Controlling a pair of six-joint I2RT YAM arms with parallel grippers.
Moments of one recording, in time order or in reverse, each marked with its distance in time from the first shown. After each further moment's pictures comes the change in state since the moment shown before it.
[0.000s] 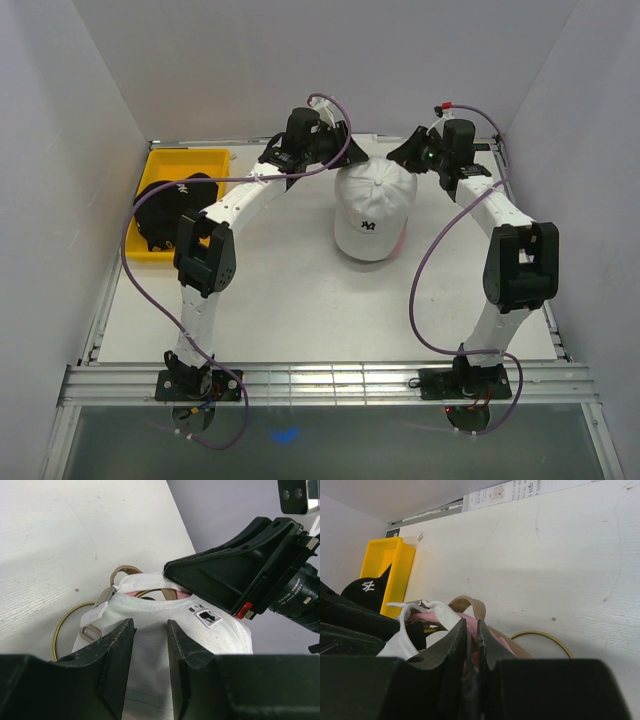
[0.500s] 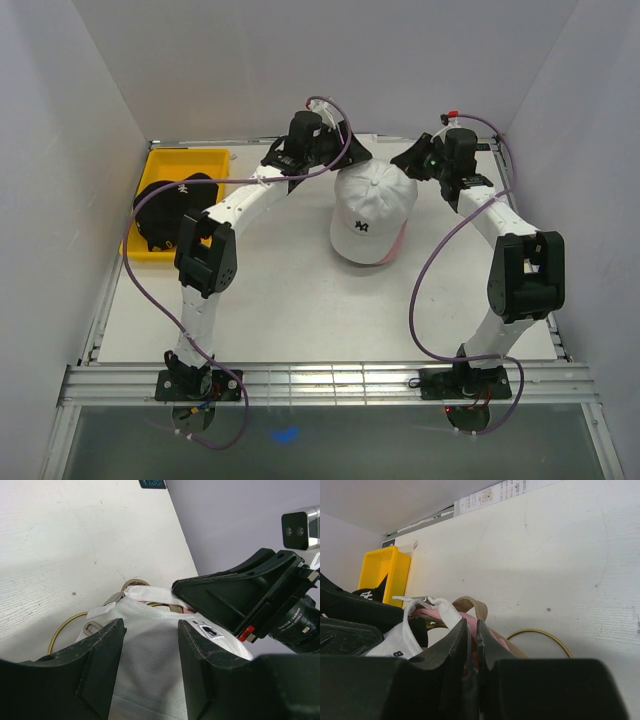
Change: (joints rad) left arm -0.010 0.001 -0.033 0.049 -0.051 -0.068; right arm 0.003 -0.082 -0.130 0.069 0.077 0.056
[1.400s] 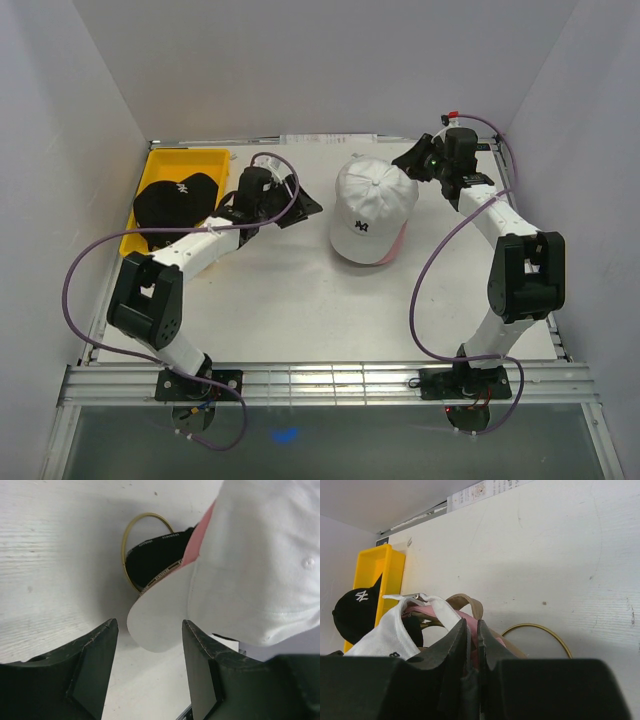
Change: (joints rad) left arm 0.101 -0.520 -0.808 0.092 -0.040 -0.109; right arm -0.001 -0.003 0.014 -0.048 0.015 0.002
